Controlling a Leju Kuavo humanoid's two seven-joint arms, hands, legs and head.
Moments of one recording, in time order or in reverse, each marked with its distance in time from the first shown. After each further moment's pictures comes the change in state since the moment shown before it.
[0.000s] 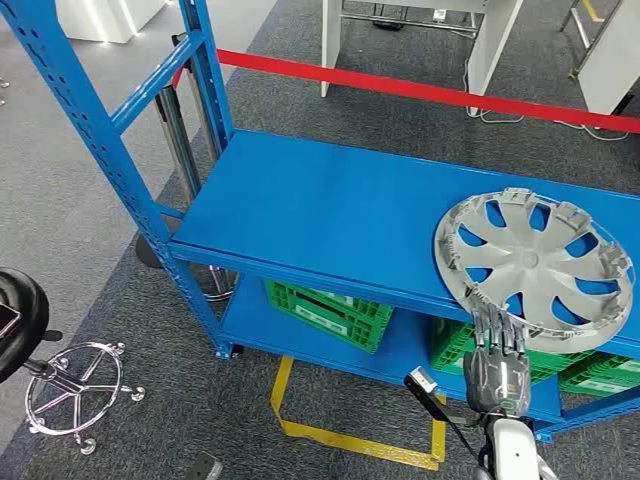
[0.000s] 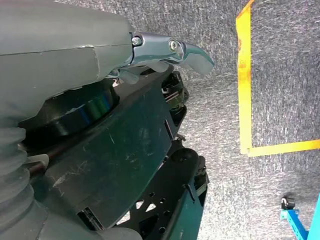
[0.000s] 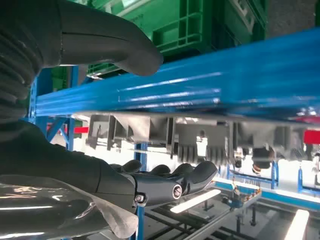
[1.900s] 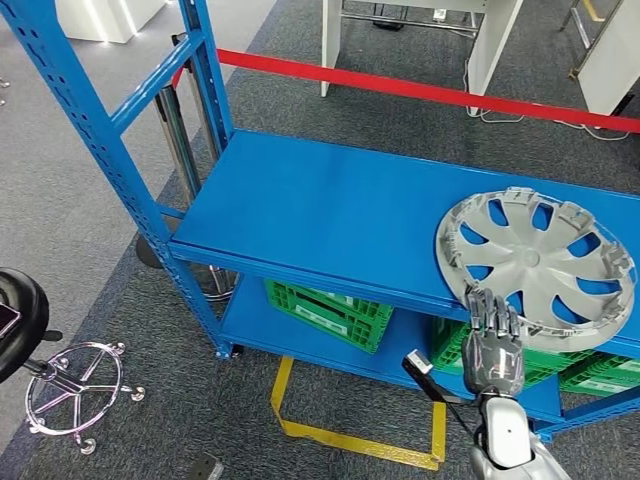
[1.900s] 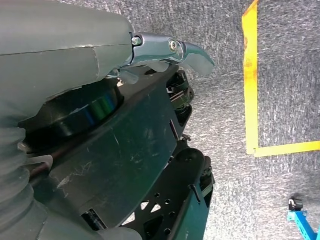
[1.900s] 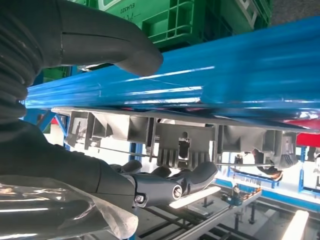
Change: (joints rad) left arm 0.000 0.001 0.006 0.000 -0.011 -0.003 0.023; right arm -0.115 0.017 0.041 0.128 0.000 -0.001 0.038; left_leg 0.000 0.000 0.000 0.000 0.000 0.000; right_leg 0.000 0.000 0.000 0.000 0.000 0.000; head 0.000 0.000
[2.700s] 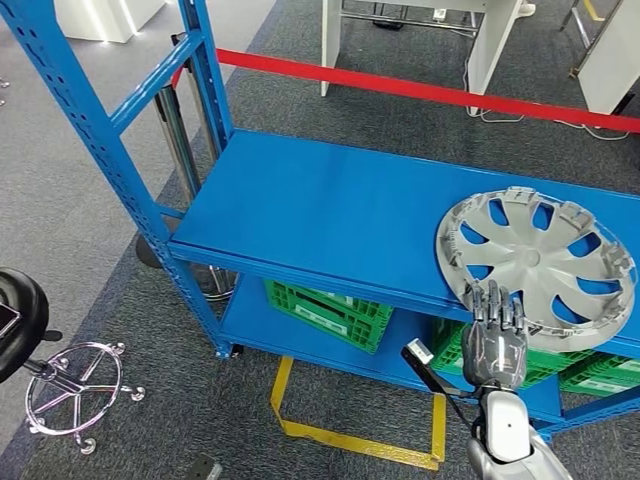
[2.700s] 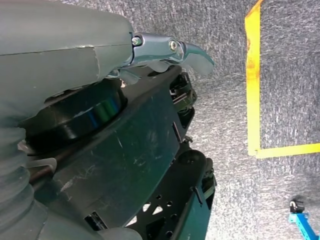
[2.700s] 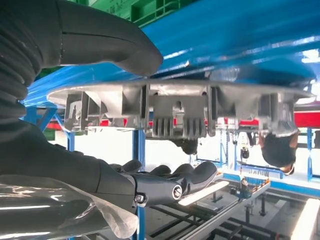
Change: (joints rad) left arm 0.003 0.004 0.010 0.000 -0.003 -0.001 0.003; right arm 0.002 0.005 -0.010 -0.073 0.000 0.000 0.022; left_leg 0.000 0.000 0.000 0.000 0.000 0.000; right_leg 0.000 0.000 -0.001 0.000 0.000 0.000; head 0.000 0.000
